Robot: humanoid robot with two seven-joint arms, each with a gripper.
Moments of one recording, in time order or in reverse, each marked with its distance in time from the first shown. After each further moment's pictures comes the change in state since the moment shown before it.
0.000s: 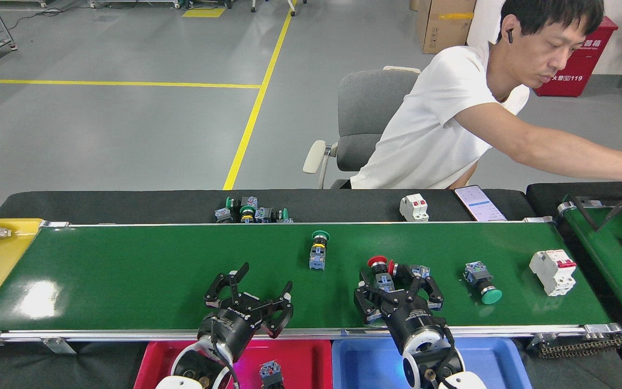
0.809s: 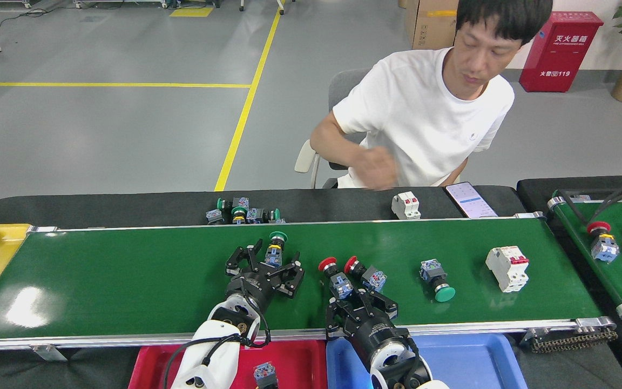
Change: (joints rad) left arm -0.228 -0.033 -0.035 0.370 0.004 0.122 0.015; right arm -0.008 0.042 0.084 0.029 -0.017 -0.038 0.067
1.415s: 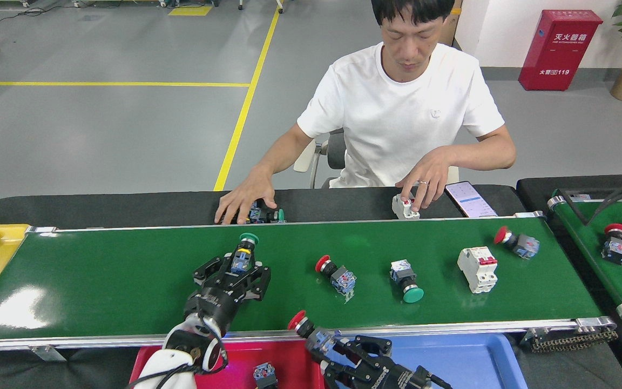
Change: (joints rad) left arm 0.392 0.190 0.045 -0.605 0.164 -0.058 0.002; right arm 0.192 -0.195 -0.007 -0.271 -0.225 -0.594 0.025
